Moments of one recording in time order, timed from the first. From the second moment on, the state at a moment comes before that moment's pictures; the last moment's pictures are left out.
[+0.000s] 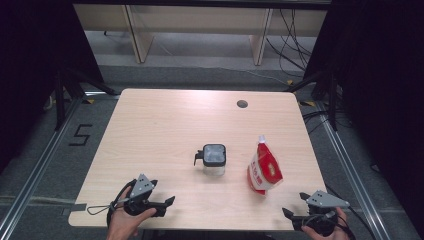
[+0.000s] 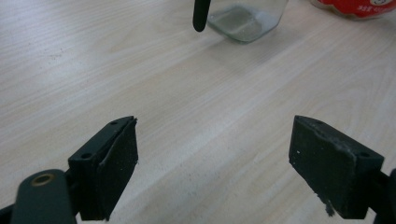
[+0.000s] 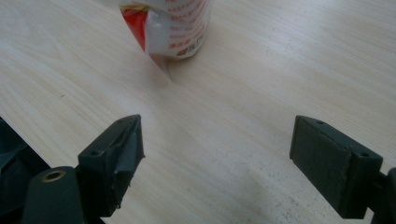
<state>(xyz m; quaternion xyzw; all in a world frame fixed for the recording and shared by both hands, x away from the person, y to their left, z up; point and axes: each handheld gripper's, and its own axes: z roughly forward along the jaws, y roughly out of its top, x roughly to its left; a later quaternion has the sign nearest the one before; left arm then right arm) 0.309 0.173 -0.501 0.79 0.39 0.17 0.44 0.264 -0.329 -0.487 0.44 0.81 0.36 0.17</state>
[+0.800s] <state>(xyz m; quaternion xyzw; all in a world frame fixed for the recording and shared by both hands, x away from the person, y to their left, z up) 0.341 0.155 -0.490 0.80 0.34 0.18 0.45 0.268 -0.329 -0.488 0.42 0.81 0.37 0.18</state>
